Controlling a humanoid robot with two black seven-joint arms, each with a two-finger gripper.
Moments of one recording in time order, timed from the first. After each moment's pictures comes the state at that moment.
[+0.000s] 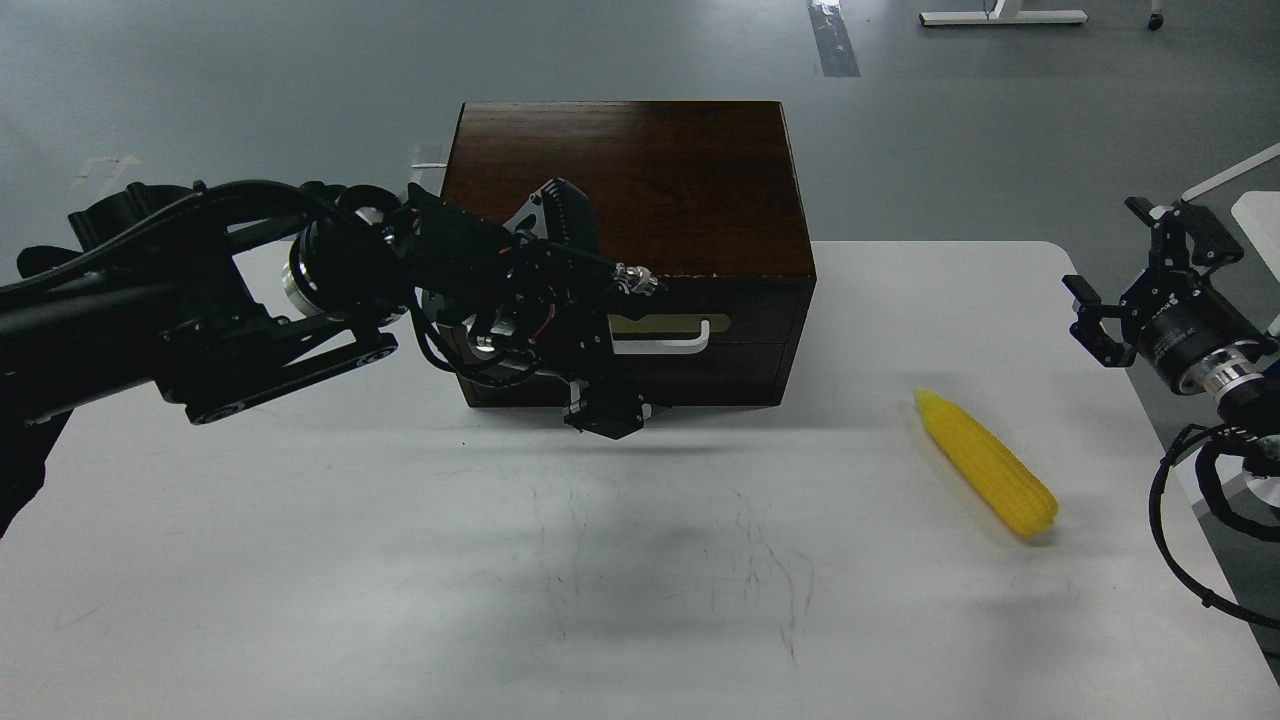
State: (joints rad) left arm -1.25 0.42 -0.17 -1.32 2.18 -0.45 -0.49; right arm 0.70 -0.62 0.35 0.57 0.04 0.49 0.49
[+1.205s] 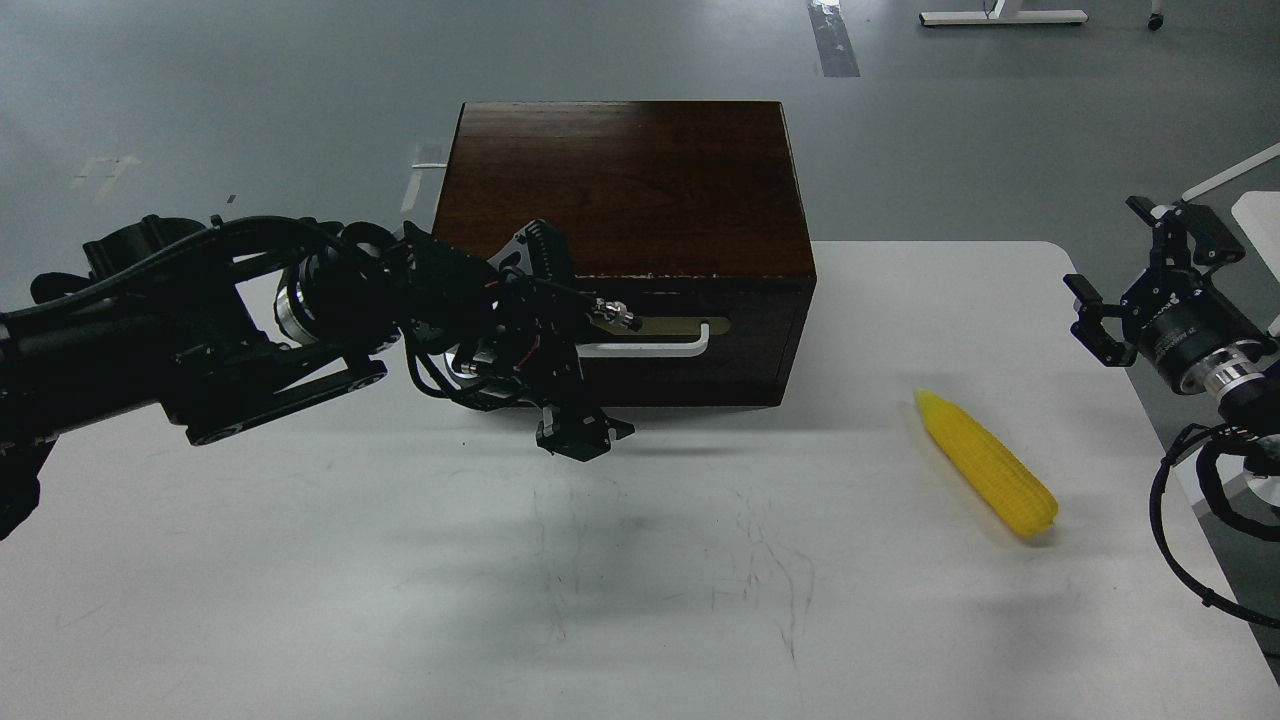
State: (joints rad) left arm -1.22 0.41 -0.09 -1.27 2.18 -0.45 -0.49; right arm 0.70 -0.62 0.35 0.57 0.04 0.49 0.49
